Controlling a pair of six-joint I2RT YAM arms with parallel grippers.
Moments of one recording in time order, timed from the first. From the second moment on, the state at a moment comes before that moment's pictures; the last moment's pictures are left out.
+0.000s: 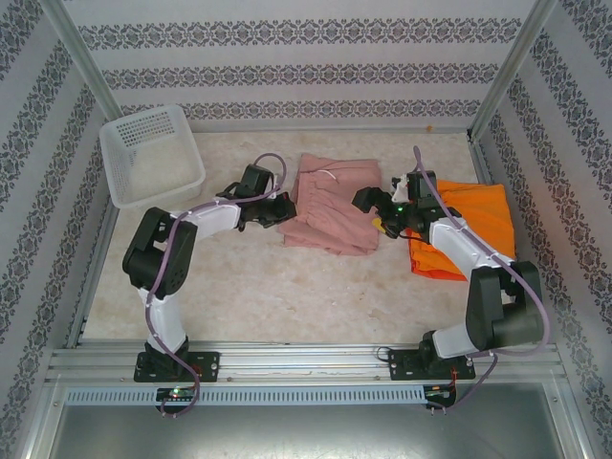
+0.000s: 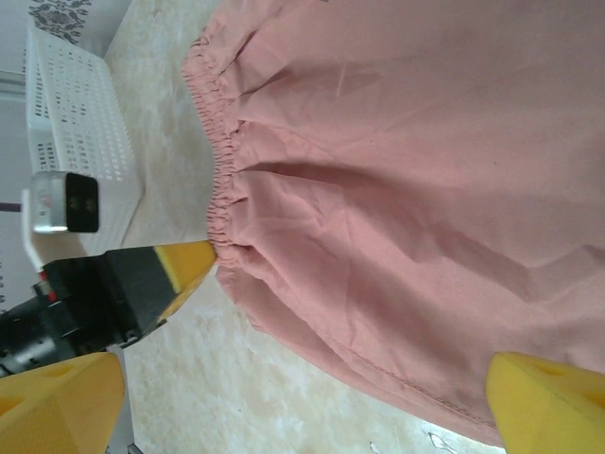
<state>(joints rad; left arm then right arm) -0.39 1.90 1.20 -0.14 0.45 -0.71 0.12 1.45 0.88 -0.25 -0.61 0.76</state>
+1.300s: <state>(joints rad) -0.32 1.72 1.19 -0.25 0.44 -0.56 0.12 1.58 0.94 -0.30 -0.62 0.67</state>
